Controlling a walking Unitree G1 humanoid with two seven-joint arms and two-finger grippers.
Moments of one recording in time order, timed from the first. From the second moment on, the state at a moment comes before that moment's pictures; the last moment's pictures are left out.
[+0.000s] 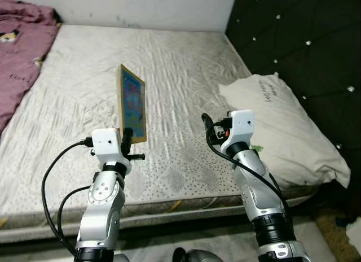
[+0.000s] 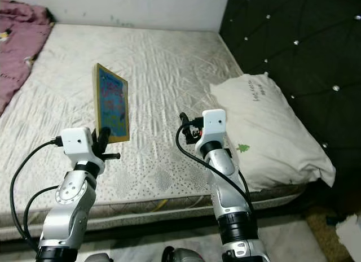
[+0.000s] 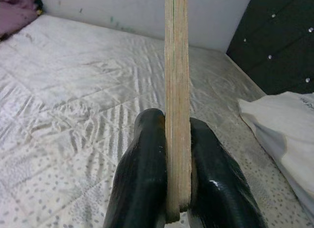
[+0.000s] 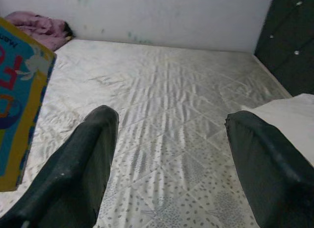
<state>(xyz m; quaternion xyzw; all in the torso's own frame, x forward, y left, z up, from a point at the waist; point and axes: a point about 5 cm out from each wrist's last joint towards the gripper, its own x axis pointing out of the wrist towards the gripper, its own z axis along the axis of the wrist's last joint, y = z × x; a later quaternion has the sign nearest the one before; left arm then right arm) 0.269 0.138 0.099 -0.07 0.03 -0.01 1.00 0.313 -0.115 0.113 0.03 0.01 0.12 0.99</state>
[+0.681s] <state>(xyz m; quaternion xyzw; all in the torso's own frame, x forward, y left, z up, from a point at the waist) 0.270 0.139 0.098 -0.08 0.03 -0.01 1.00 0.312 -0.116 0.108 0.03 0.01 0.11 0.99</state>
